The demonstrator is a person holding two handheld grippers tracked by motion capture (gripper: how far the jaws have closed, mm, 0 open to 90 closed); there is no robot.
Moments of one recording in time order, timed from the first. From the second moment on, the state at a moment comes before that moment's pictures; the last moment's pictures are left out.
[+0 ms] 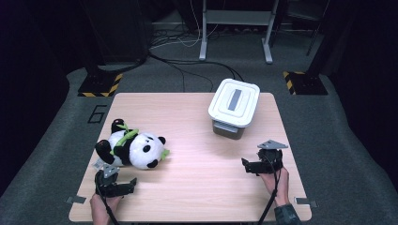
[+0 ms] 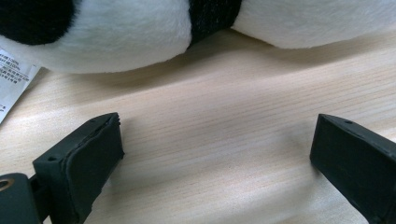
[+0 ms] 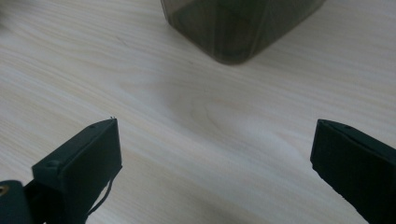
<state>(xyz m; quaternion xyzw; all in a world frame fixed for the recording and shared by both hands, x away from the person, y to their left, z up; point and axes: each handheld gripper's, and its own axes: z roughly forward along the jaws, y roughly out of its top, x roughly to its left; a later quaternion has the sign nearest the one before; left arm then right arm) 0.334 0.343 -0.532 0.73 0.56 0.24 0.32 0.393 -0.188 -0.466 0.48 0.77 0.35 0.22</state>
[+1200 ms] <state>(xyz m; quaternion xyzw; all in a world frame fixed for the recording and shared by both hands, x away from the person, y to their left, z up) 0.334 0.343 -0.532 0.73 0.56 0.24 0.32 0.496 -0.137 -0.377 0.47 0.77 0.36 0.24</state>
